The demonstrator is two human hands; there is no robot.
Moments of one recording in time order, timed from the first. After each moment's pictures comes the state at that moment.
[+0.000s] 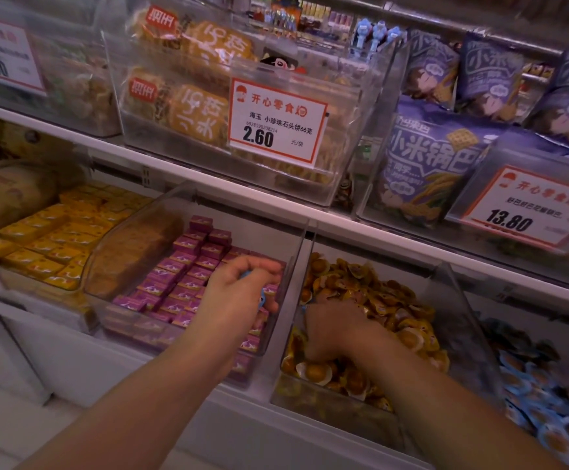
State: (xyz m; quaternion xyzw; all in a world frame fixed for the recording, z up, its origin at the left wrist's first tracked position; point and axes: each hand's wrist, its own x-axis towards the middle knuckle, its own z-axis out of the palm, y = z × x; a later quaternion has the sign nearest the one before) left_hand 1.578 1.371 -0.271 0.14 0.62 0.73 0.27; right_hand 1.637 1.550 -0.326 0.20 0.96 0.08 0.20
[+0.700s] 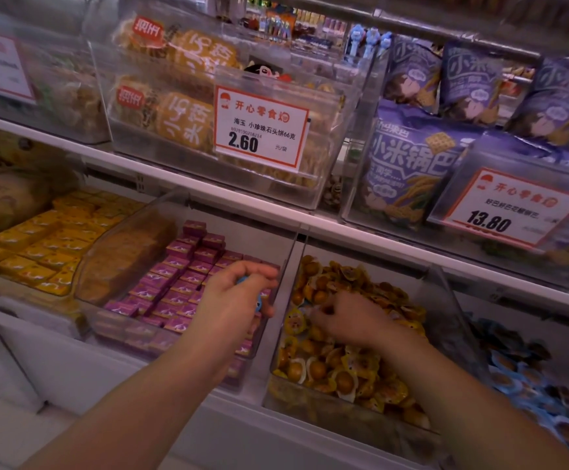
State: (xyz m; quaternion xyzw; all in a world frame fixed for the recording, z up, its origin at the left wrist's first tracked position) left_hand 1.586 1.376 -0.268 0.14 0.63 0.72 0.26; right_hand 1.664 1.589 -0.322 0.30 0.95 -0.08 0.06
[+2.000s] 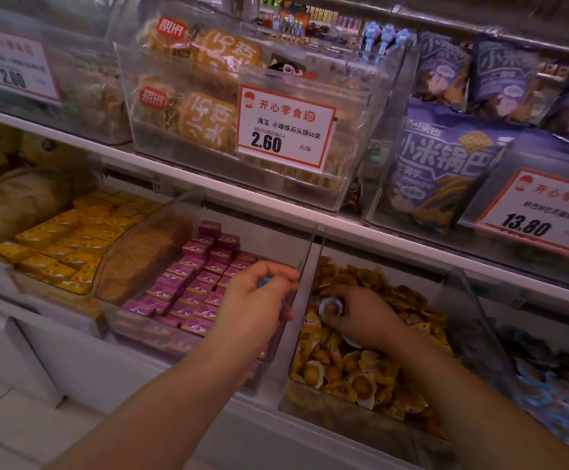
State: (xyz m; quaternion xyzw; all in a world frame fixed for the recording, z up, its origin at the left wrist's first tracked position) left_hand 1.585 1.376 -0.268 0.17 0.62 0.72 0.25; right_hand 1.654 1.597 -0.332 0.24 0.96 -0.11 -0.03
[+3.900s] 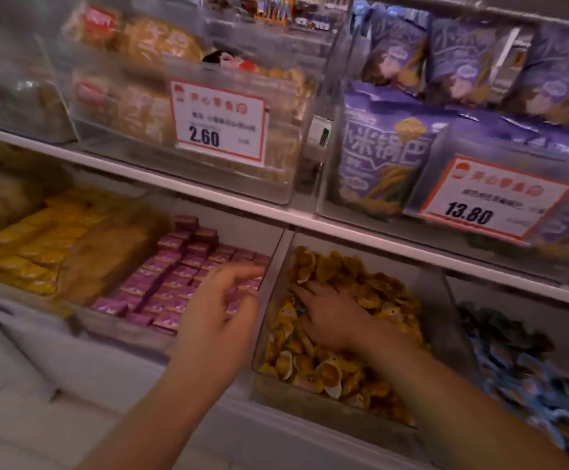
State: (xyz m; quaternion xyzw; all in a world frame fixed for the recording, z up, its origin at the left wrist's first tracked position) left_hand 1.599 1.375 -0.300 0.34 0.73 0.59 0.01; right_hand 1.661 1.591 -0.340 0.16 0.98 -0.04 0.08
